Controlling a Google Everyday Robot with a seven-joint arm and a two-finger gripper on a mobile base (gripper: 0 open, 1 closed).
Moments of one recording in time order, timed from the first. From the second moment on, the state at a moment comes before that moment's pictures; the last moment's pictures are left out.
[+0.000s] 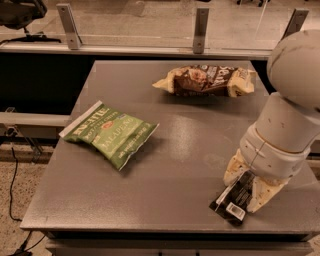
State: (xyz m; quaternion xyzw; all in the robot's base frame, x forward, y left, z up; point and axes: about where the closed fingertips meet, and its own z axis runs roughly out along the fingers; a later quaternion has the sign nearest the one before) arm 0.353 -0.175 0.827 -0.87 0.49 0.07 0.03
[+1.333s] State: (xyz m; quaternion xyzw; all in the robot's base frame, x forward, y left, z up) arm 0.475 -0.090 0.870 -0.73 0.67 0.09 0.10
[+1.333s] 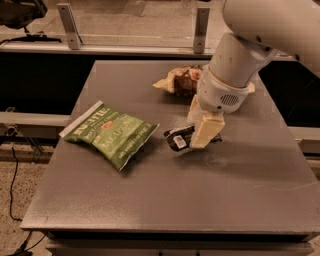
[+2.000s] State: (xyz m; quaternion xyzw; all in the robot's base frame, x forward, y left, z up) arm 0.475 -0.059 0.863 -0.70 0.69 0.13 0.12
